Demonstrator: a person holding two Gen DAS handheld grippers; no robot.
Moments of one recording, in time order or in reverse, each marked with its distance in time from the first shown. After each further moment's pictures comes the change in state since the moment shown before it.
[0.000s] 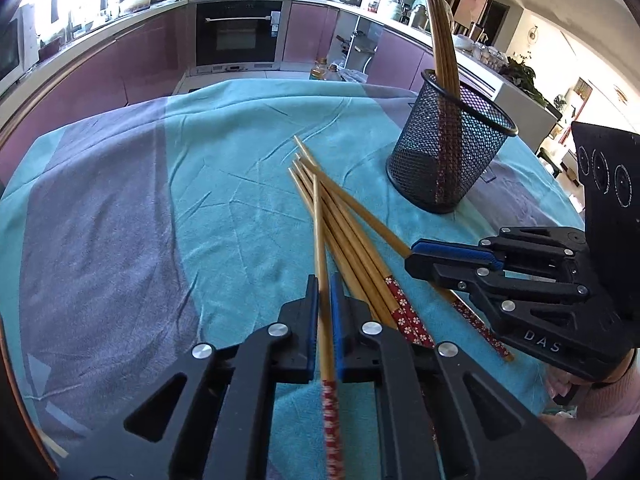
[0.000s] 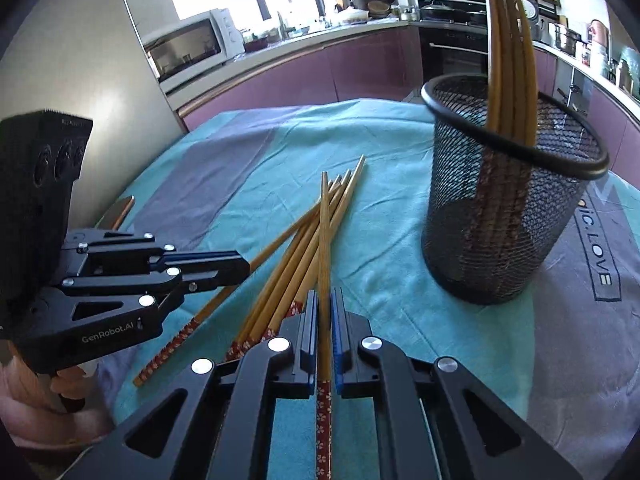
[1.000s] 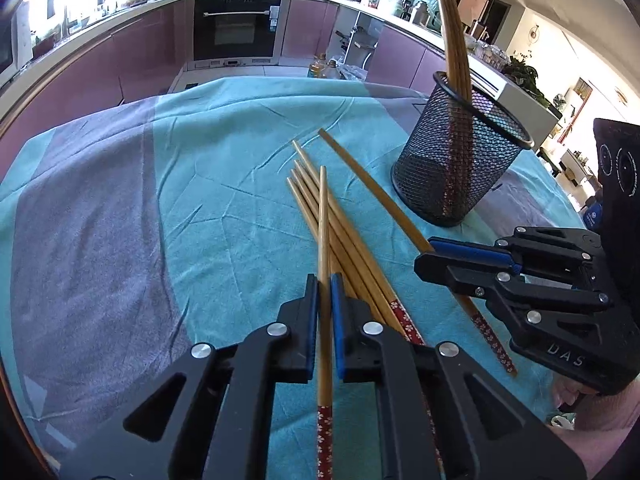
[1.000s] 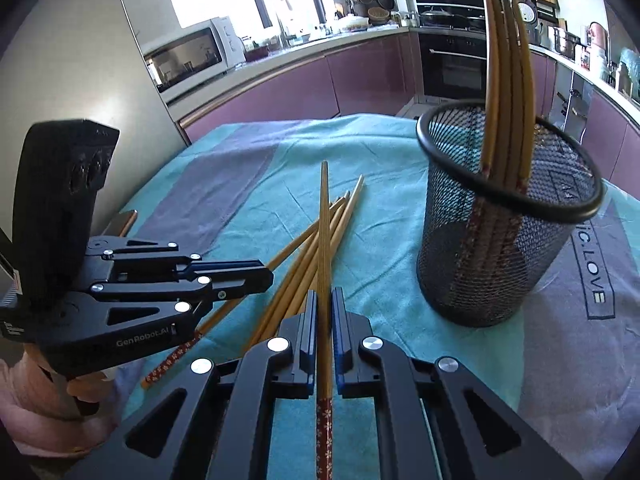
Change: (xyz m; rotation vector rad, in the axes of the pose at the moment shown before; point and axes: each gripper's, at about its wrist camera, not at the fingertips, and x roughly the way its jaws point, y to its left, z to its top) left arm 0.018 -0.001 0.019 -0.009 0.014 -0.014; right arm -0.013 -0.002 0.009 0.012 -0.045 0.012
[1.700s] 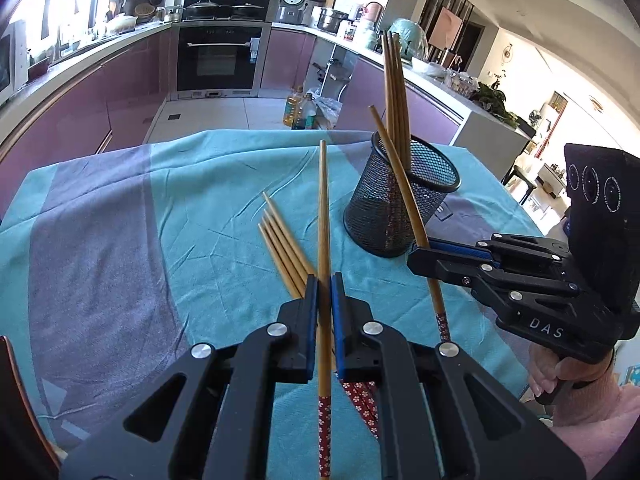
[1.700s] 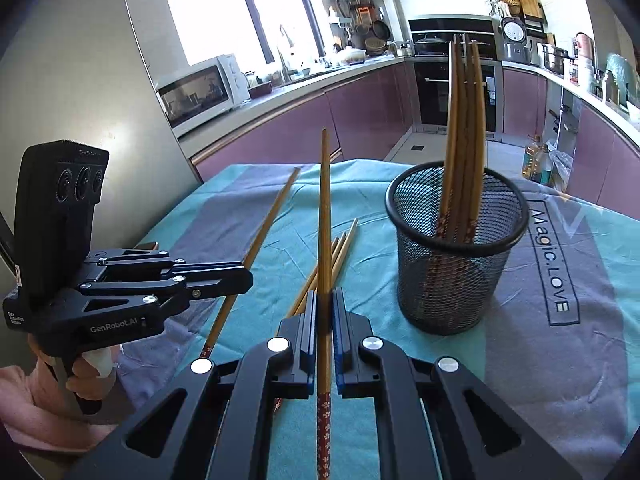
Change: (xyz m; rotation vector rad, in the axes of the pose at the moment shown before) left arm -0.062 -0.015 0.000 0.029 -0.117 -0.076; right arm -0.055 -0.005 -0.001 0.017 -0.121 0.012
